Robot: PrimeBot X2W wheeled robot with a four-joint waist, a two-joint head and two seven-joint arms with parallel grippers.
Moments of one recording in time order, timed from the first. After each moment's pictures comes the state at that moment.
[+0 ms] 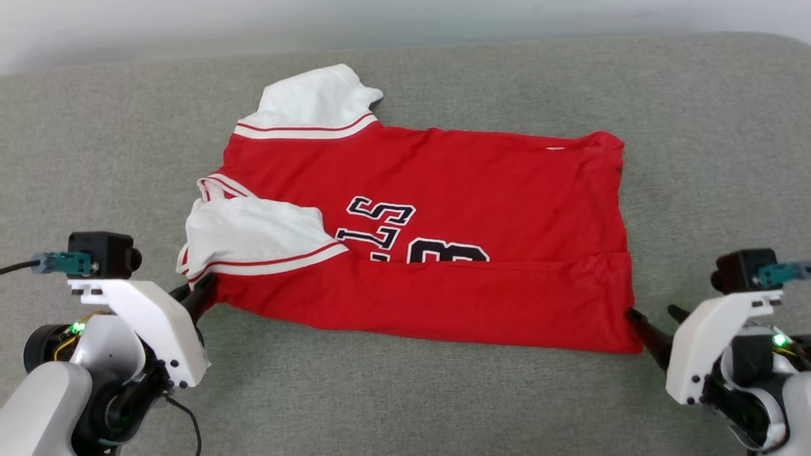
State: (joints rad) left arm -0.24 0.65 -0.32 -0.05 -0.91 0.16 0.46; right arm -0.16 -0.22 -0.02 0.06 0.39 0.13 0.68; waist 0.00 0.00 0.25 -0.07
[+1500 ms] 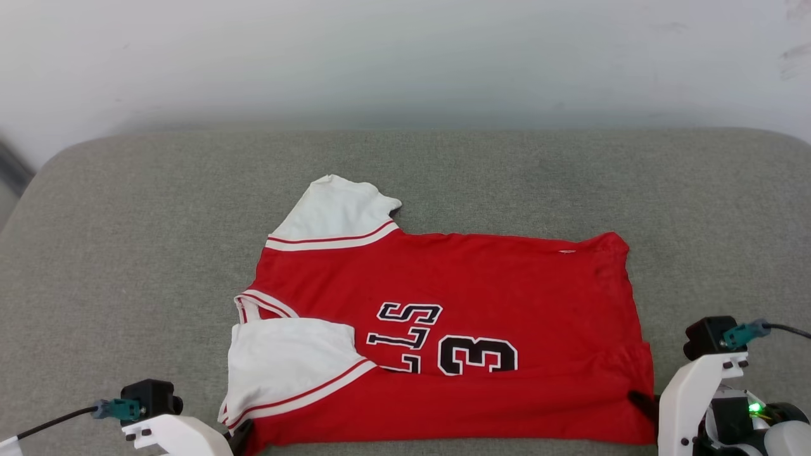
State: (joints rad) left arm 0.06 0.51 -0.34 0.01 -1.00 0.22 0.35; right arm -0.11 -0.30 0.12 0.21 0.53 0.13 0.73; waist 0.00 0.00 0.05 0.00
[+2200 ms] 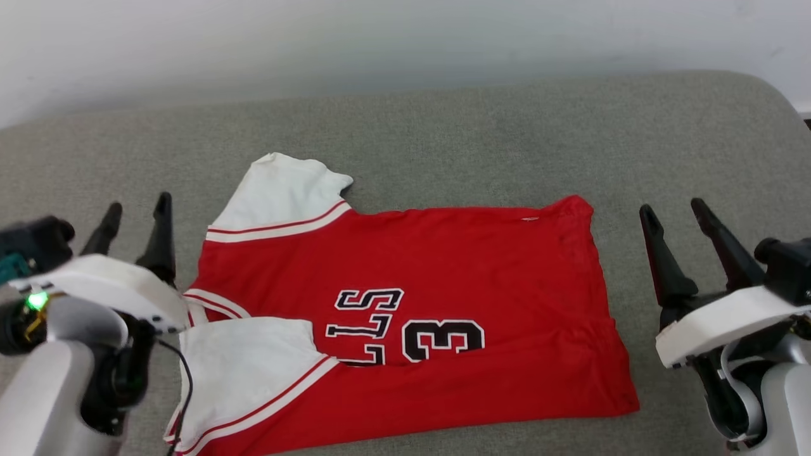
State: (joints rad) left arm -0.26 0.53 -0.24 0.03 -0.80 0.24 0.04; right arm -0.19 -0.17 0.02 0.01 0.29 0.13 0.07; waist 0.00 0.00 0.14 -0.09
